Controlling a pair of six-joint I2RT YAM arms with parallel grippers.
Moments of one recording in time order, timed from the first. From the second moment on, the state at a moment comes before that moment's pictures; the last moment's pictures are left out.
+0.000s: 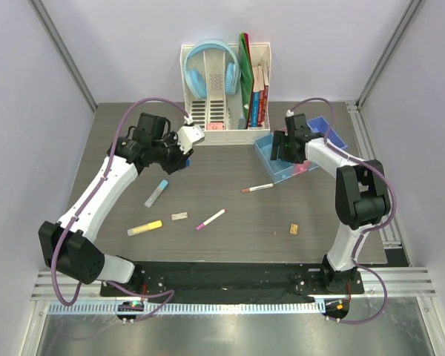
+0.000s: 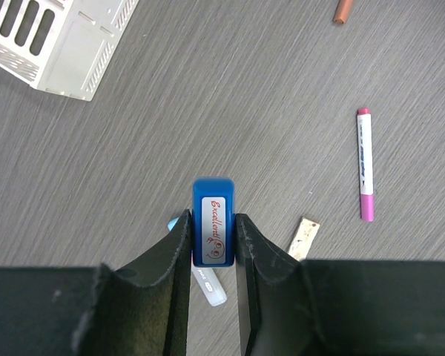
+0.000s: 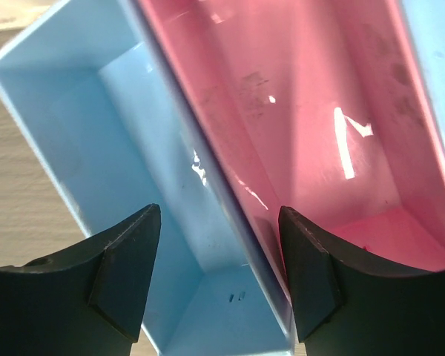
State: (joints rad) left arm -0.38 1.40 1.36 -0.81 0.33 0.59; right arm 0.22 1.84 1.29 -0.39 0.04 0.32
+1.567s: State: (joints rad) left arm -0.38 1.27 1.30 -0.90 0.36 0.60; right arm 0.75 2.17 1.70 -0.33 -0.02 0.51
